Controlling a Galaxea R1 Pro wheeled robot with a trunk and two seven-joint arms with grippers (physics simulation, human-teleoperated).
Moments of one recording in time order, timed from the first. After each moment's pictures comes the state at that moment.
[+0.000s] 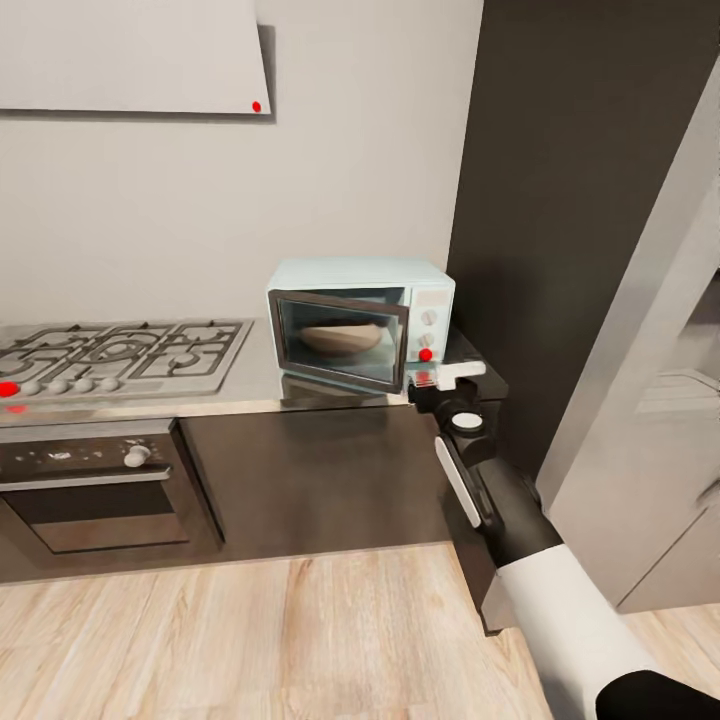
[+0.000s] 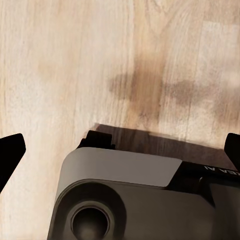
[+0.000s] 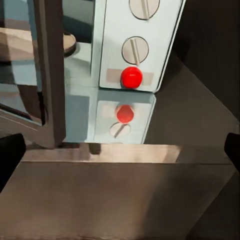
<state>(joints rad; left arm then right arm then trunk) -0.11 -0.03 0.20 -0.20 0.01 -0.21 -0.01 -0.82 0.09 0.25 -1.21 0.01 0.52 -0.27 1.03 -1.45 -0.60</state>
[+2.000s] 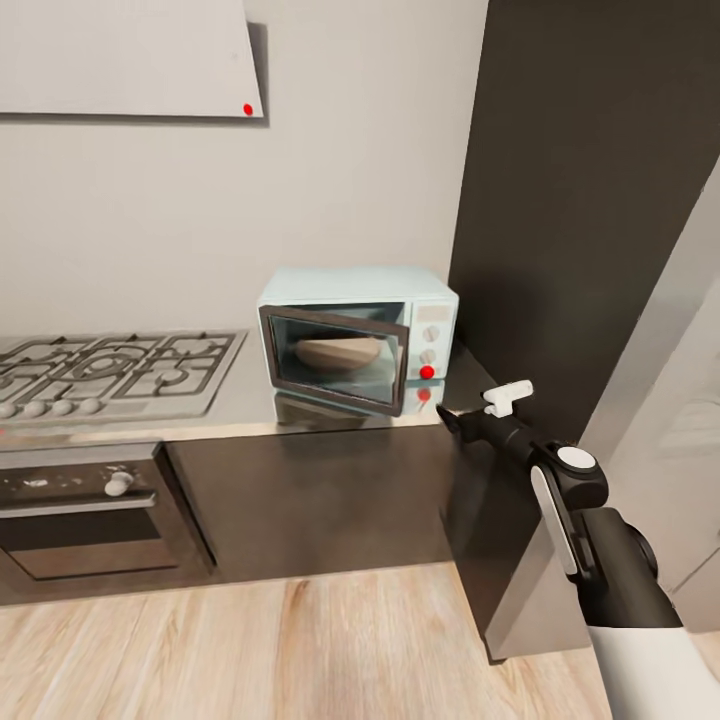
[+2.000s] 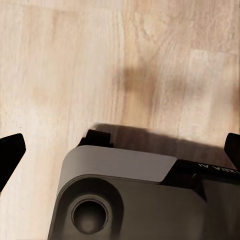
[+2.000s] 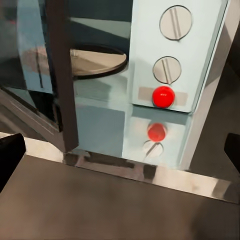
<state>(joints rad) -0.11 -0.03 0.20 -0.20 0.01 -0.21 -0.01 -0.62 -0.09 0.02 -1.51 0.01 0.50 0.37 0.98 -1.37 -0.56</state>
